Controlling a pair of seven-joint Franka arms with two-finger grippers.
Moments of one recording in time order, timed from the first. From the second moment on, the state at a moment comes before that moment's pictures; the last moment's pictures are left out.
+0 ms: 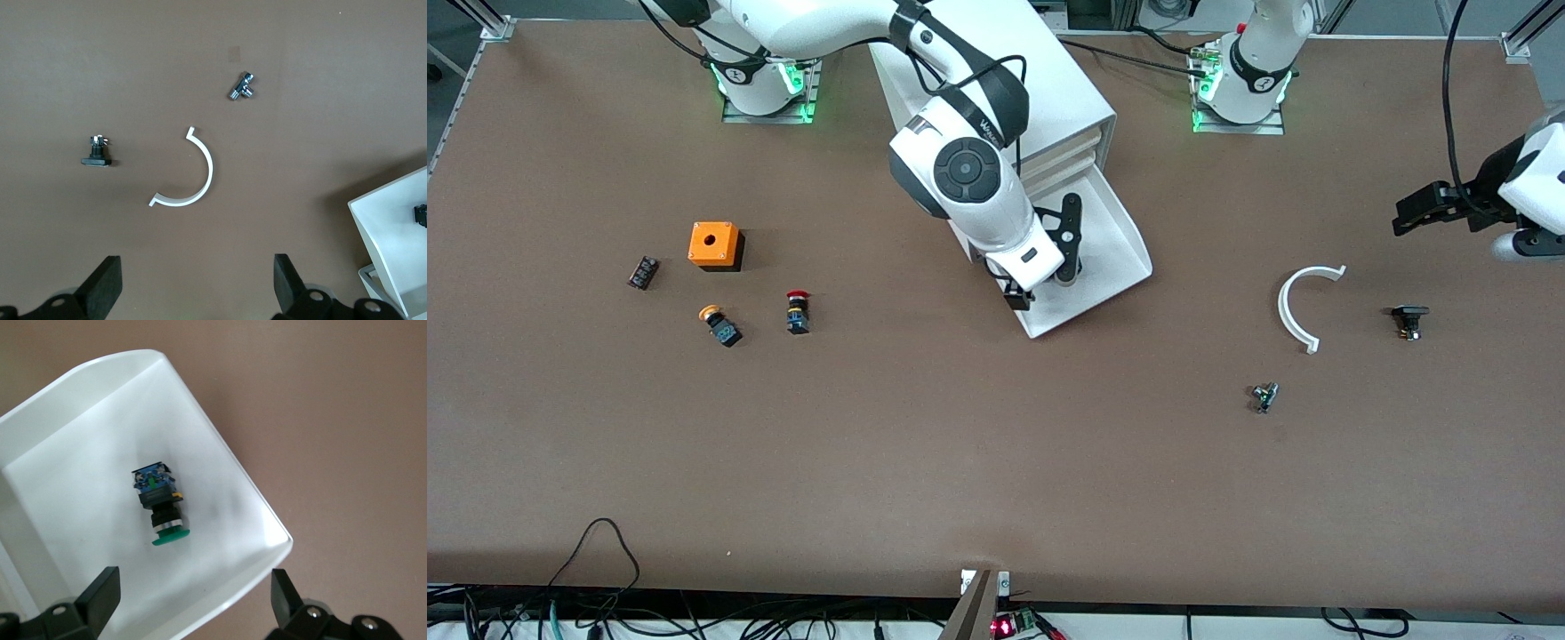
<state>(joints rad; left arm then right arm) 0.28 -0.01 -0.26 -1.68 0.01 1.58 -0.05 0.64 0.76 0.23 -1.18 0.07 2.02 -0.75</state>
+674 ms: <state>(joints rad) 0.28 -0.02 -0.26 -1.69 0.01 1.59 -0.06 0.73 0.83 0.21 -1.16 0.02 2.04 -0.88</state>
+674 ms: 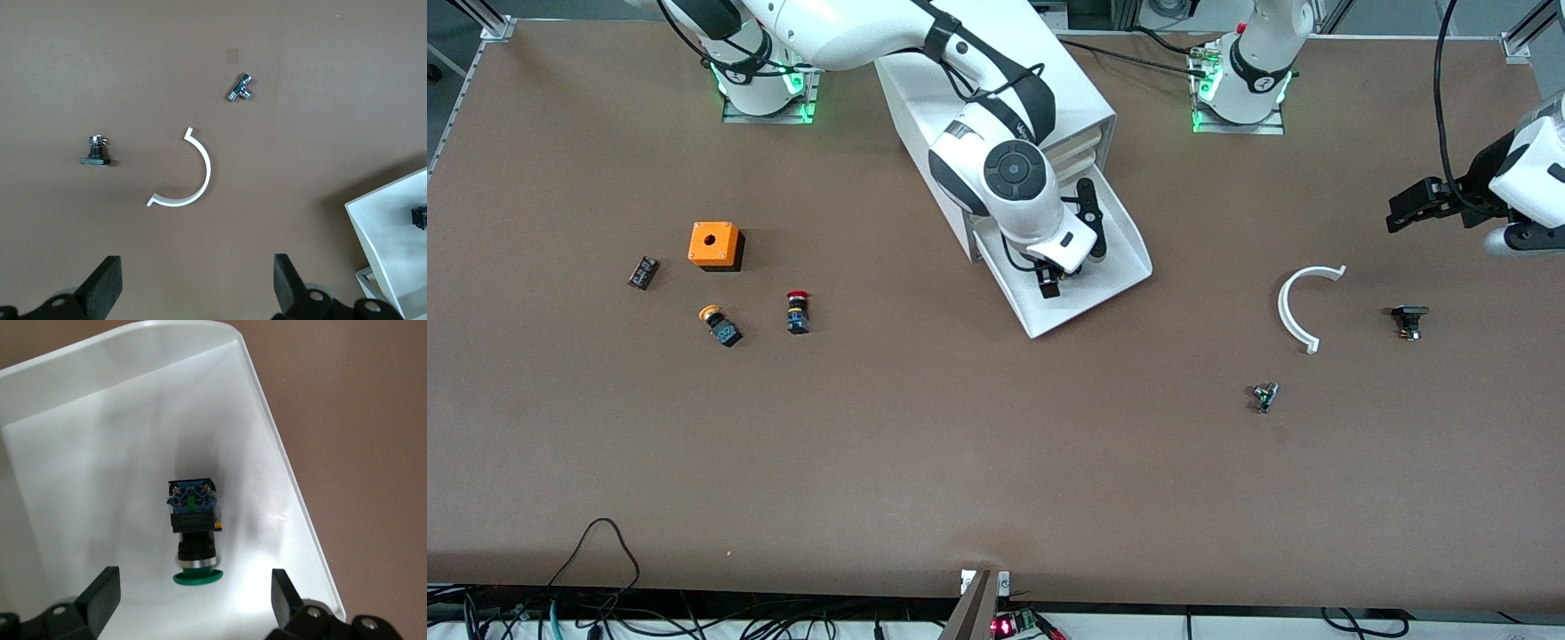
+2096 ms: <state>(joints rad) 0.28 -0.02 -0.25 -1.69 0.01 1.59 -0.06 0.85 0.91 0.12 -1.14 0.00 2.09 -0.88</state>
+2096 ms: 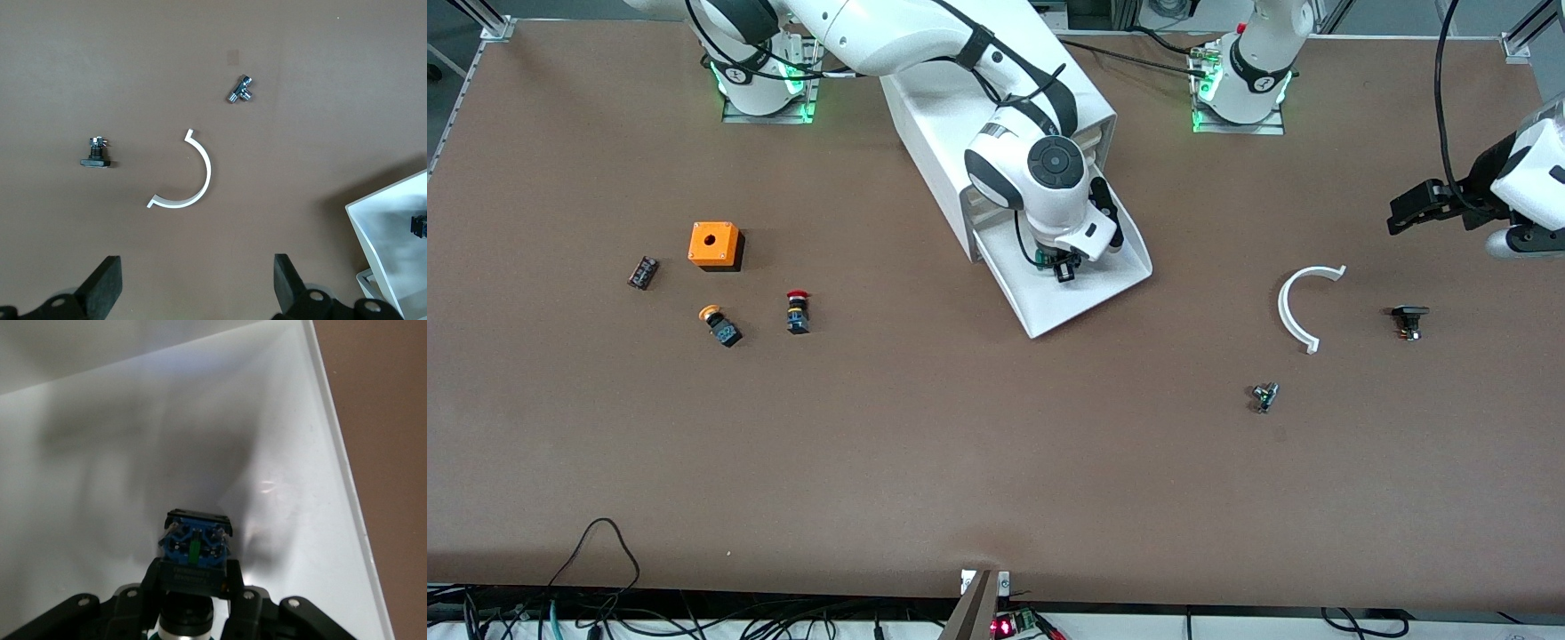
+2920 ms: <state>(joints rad) 0.28 0.09 -0.32 -1.72 0.01 1.74 -0.24 0.70 0.74 0.05 -1.13 0.01 2.03 -0.81</state>
